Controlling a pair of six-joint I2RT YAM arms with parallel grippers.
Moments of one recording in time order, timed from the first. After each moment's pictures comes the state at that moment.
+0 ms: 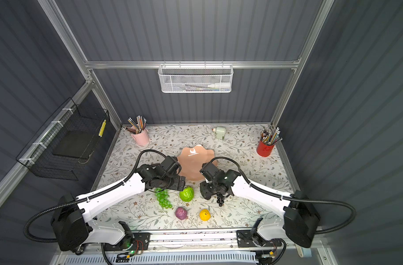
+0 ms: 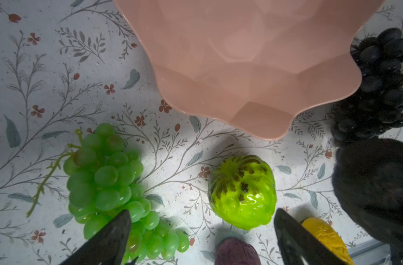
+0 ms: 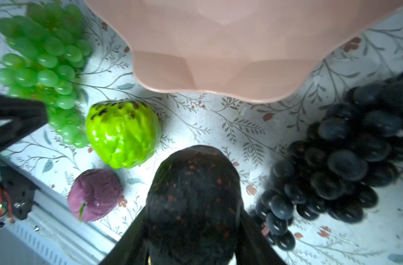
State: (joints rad) left arm -0.84 1.38 1.04 -0.79 -0.10 -0.56; right arm 0.85 1.29 0.92 -0.71 -0.03 0.52
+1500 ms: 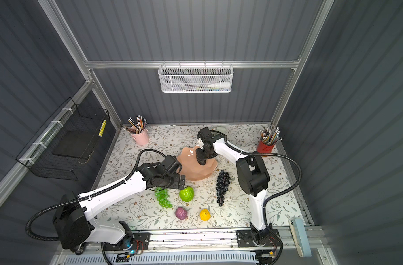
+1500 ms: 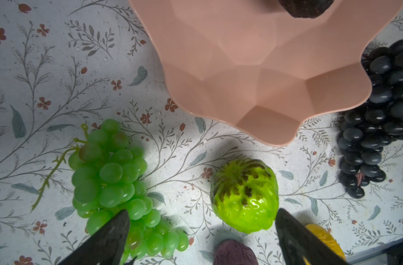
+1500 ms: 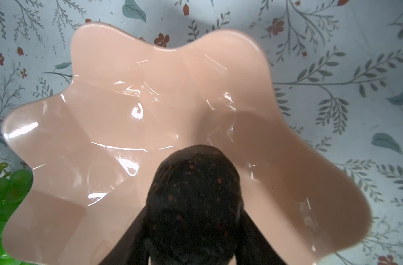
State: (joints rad) left arm -0.84 1.40 1.06 -0.83 -0.11 -0.60; right arm 0.54 2.06 1.64 -0.72 -0.14 0.17
